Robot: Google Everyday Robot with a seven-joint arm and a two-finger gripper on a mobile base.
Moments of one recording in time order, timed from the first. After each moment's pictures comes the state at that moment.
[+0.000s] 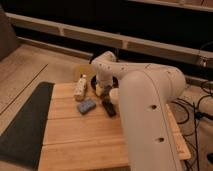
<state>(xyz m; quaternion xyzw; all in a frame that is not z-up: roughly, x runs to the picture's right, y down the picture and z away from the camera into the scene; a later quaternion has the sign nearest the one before) 0.006 0.003 0.930 -0.24 0.11 0.40 0.88</state>
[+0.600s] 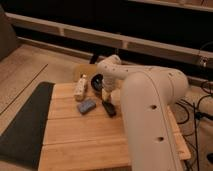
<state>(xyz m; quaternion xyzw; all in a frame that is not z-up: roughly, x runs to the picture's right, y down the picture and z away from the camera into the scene) 0.046 0.046 0.935 -0.27 0.17 0.42 0.85</state>
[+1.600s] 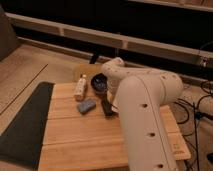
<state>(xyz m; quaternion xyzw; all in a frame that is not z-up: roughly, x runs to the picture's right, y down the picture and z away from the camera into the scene) 0.073 0.061 0.965 -0.28 0.21 0.46 0.82</state>
